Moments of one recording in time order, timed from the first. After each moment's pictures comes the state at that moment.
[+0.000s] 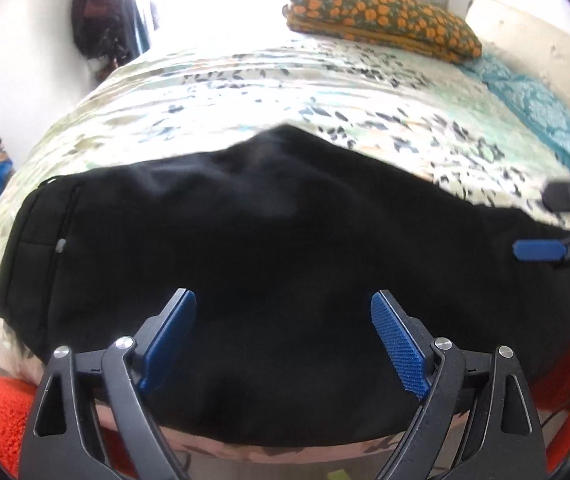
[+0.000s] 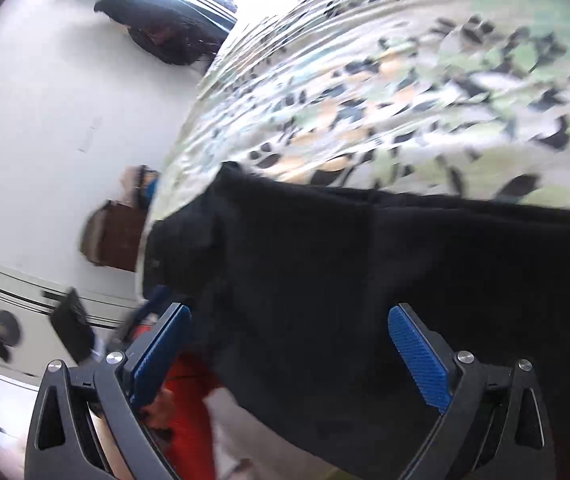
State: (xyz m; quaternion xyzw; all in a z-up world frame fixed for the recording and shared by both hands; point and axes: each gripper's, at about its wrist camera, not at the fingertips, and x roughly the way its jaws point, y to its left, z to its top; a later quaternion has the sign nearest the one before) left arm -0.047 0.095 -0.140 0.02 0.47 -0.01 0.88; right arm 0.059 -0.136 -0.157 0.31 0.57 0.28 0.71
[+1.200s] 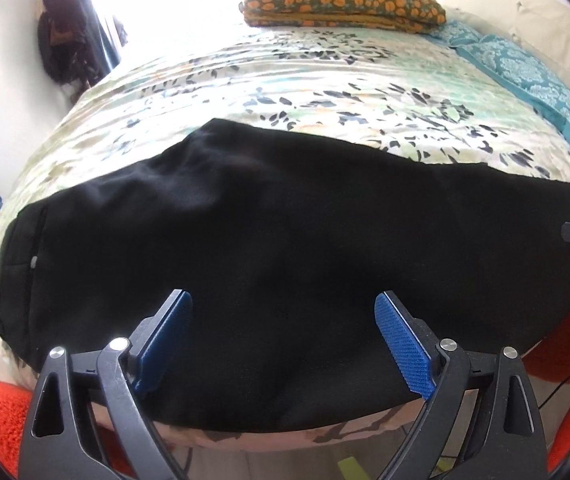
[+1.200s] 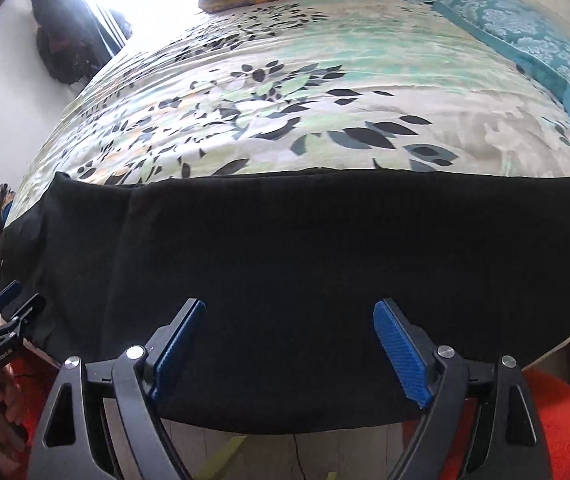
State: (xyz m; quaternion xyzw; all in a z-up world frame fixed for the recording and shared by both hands) left arm -0.060 0.047 -0.136 0.07 0.46 -0.05 0.88; right arm -0.032 -0.254 -0.151 0.11 0.55 -0.01 0.83
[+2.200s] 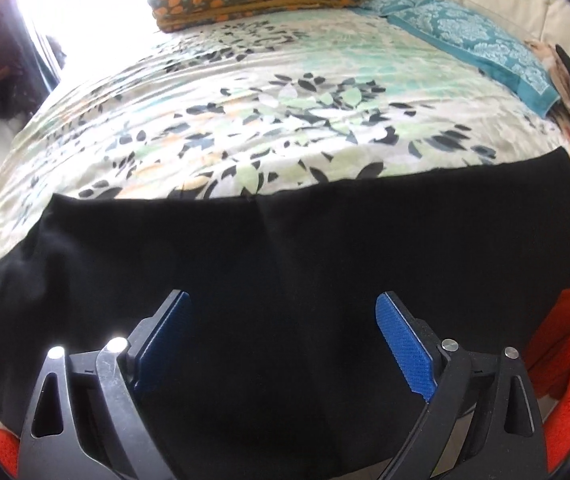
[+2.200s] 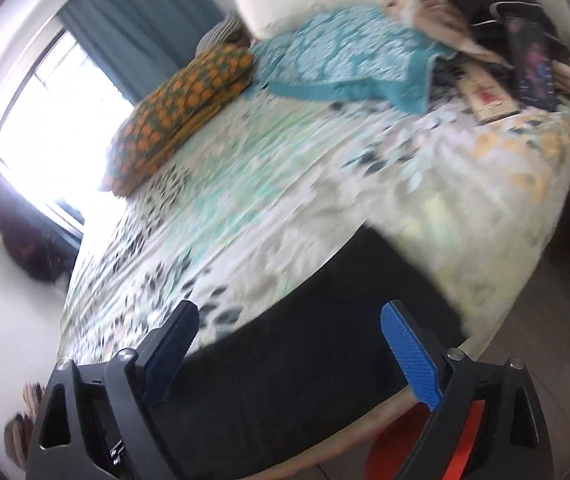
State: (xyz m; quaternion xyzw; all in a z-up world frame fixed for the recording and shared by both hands) left arm -0.027 -0.091 -0.134 0.10 0.48 -0.14 0.86; right arm -0.112 -0.509 -0.078 0.35 0.35 -0.17 0.85
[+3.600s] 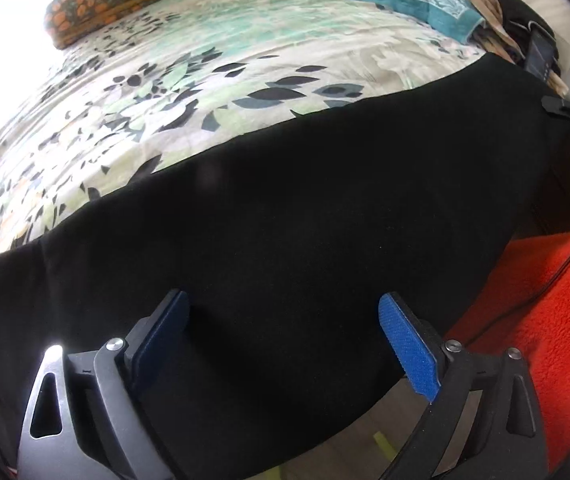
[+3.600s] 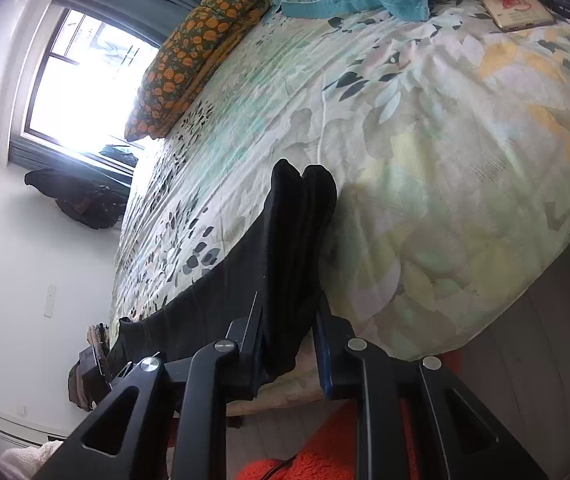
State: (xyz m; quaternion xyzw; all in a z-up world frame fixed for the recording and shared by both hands) left arm -0.046 -0.222 -0.161 0.16 0.53 -0.24 0.80; right arm -0.124 -0.579 -0.146 0.41 0.45 0.02 0.79
